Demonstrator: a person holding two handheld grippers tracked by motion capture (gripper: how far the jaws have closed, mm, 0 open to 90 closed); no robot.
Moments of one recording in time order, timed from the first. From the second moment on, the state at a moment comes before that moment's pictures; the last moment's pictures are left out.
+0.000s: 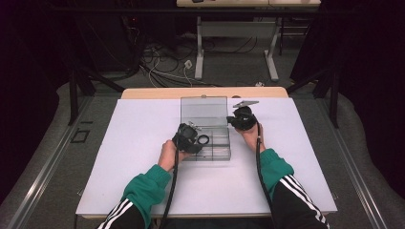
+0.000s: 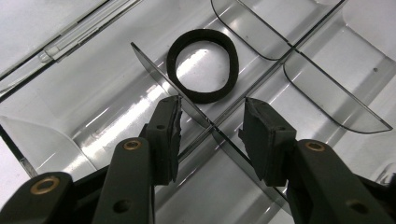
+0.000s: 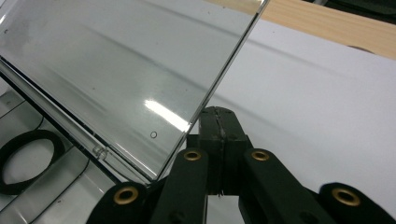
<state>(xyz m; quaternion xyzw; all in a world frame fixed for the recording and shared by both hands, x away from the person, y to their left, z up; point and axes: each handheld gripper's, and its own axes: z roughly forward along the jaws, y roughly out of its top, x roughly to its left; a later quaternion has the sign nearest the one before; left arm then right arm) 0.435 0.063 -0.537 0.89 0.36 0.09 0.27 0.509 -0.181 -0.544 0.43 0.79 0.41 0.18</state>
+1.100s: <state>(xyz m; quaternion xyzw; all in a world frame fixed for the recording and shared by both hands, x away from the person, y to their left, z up) 0.435 0.063 -0.537 0.89 0.36 0.09 0.27 0.499 -0.185 -0.525 0.39 0.77 0.45 0.22</state>
